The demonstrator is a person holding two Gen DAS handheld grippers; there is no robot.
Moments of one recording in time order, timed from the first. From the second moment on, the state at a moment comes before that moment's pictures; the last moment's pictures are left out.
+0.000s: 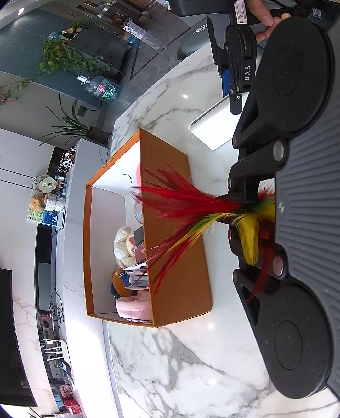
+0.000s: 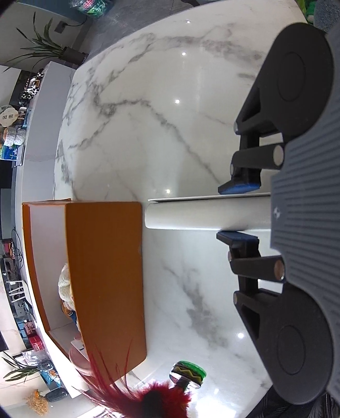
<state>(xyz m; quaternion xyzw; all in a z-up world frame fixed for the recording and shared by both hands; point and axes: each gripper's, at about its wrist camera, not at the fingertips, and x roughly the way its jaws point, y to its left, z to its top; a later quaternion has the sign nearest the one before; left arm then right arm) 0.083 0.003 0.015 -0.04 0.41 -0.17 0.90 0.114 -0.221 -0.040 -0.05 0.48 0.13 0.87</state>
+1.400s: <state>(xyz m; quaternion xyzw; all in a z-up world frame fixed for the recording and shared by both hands) 0.172 -0.018 0.096 0.02 0.36 -0.20 0.91 0.198 -0.161 0.099 -0.09 0.35 0.22 0.91</state>
